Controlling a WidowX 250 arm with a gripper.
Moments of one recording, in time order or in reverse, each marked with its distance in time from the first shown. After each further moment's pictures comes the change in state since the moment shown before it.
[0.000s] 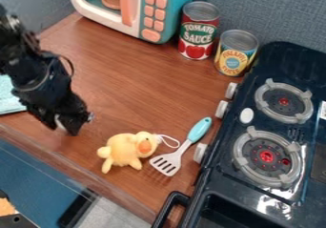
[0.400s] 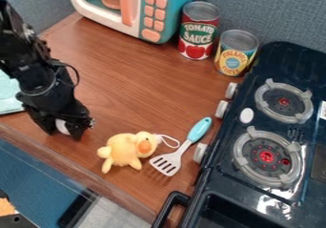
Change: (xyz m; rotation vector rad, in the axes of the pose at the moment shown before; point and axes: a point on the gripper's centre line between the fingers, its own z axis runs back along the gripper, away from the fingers) arm 0.001 0.004 -0.011 0.029 0.041 0.011
